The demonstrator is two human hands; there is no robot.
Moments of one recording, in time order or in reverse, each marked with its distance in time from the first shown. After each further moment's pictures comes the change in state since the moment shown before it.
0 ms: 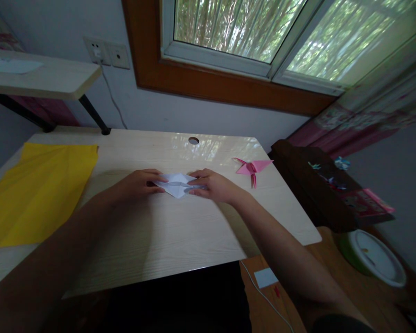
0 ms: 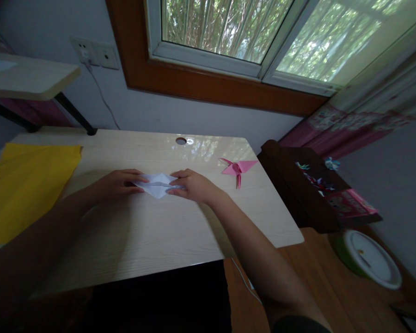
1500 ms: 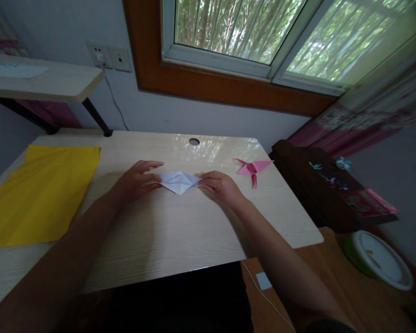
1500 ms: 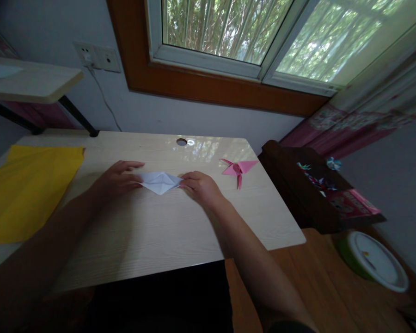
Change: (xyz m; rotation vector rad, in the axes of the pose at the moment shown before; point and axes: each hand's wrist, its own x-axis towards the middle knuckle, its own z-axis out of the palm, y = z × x) left_hand -0.009 -0.009 0.002 0.273 0.273 0.141; right_hand -0.023 0.013 0.021 -0.064 0.345 0.039
